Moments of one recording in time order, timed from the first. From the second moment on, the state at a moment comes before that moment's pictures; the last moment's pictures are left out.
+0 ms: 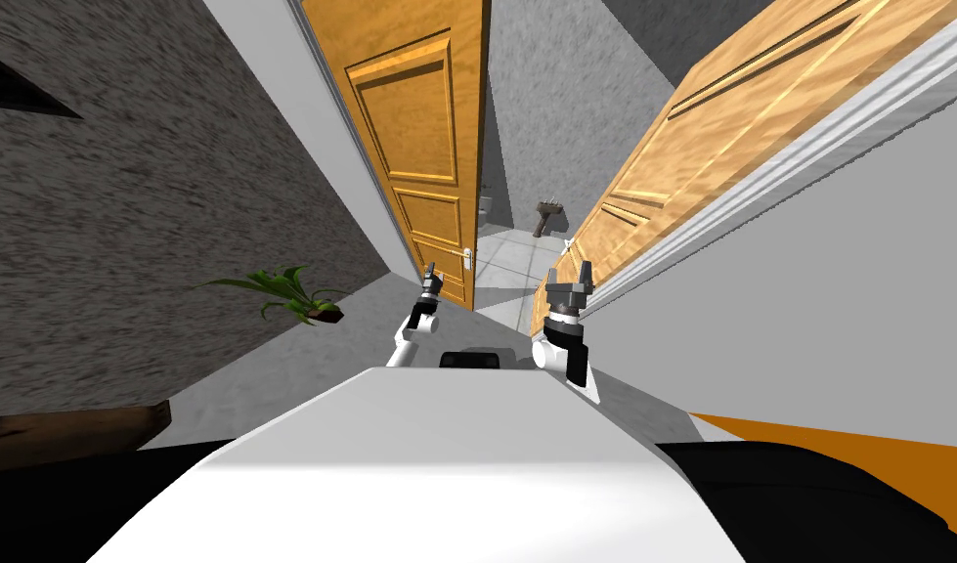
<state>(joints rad) 0.01 0.06 -0.11 -1.54 0.15 -0.41 0.04</state>
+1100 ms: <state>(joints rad) -0.14 0.07 -0.17 -1.28 0.16 -0.41 0.04</state>
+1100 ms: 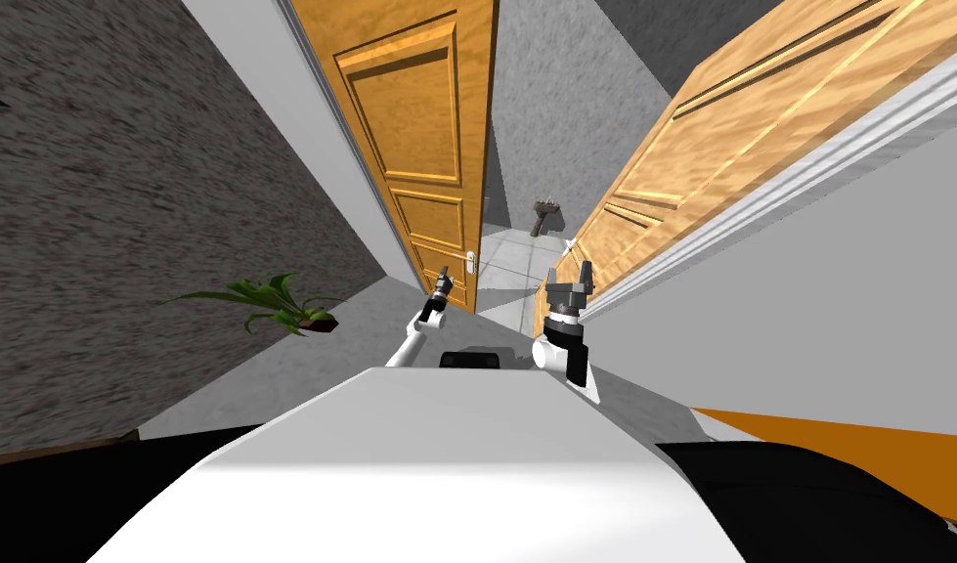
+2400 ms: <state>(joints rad) -0.34 0.07 -0.25 -0.94 0.17 -0.43 0.05</state>
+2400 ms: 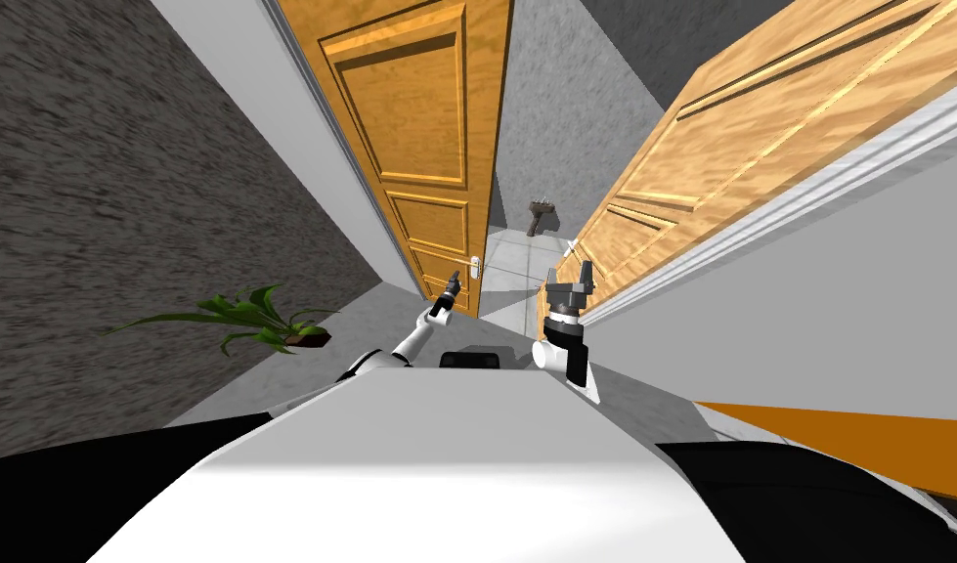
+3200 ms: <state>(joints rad) -0.44 0.06 -0.29 -0.76 0.18 -0.43 0.05</state>
